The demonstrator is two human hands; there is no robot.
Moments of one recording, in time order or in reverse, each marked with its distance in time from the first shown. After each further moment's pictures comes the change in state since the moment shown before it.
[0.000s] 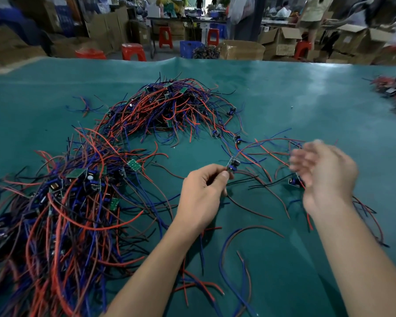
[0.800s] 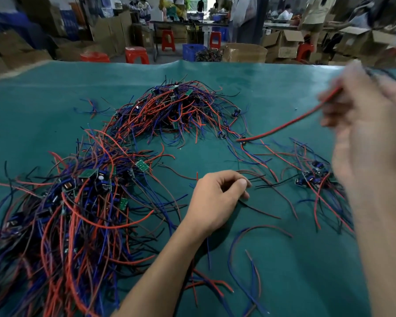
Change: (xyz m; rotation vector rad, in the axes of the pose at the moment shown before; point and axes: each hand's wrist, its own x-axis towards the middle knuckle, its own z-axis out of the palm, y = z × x) left_hand -0.005 0.005 0.001 0.108 -0.142 0.052; right_hand -0.039 -0.078 0.037 -0.053 -0.321 -0.398
